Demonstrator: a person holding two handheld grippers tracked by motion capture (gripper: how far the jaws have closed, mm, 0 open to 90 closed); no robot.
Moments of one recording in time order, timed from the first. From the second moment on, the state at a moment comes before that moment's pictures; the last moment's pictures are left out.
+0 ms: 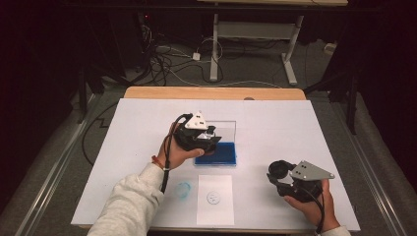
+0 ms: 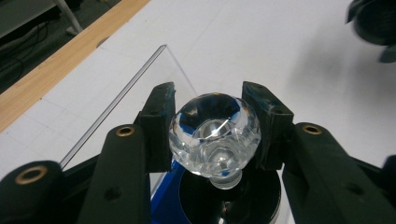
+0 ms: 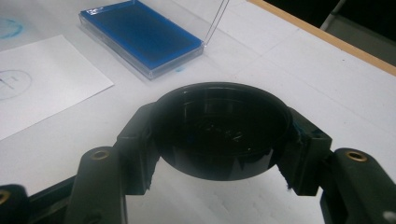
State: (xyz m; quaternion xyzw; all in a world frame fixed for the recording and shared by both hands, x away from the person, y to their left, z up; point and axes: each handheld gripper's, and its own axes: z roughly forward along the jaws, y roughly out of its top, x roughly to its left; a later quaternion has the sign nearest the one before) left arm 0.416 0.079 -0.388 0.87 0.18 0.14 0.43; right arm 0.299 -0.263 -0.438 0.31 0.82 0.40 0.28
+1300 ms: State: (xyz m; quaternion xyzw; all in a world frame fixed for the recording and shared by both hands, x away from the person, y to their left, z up) left arm 0.423 0.085 -0.439 0.90 0.19 0.14 0.38; right arm 0.302 -0.263 -0.447 0.31 0.83 0.38 0.26
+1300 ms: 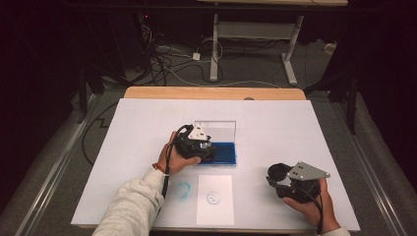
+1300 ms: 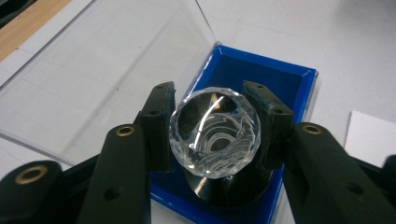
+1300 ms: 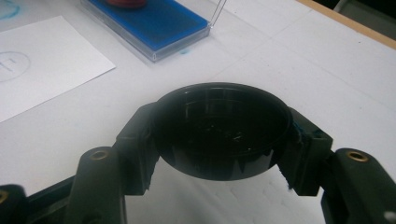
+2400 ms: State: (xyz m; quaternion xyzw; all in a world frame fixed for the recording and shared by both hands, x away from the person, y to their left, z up) left arm 0.418 0.073 -0.435 0.91 0.19 0.16 0.33; right arm 0.302 -0.260 -0.448 0.31 0.84 0.37 0.26
